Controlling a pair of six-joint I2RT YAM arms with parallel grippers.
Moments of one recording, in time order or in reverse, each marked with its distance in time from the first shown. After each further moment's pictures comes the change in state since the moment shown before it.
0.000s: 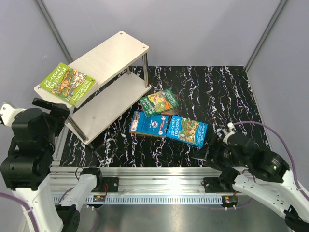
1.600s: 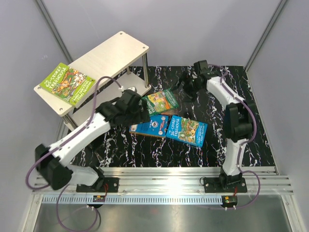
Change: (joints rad) left arm -0.696 0.457 -0.456 0.491 0.303 0.131; right arm -0.599 1.535 0.745 0.525 -0.366 -0.436
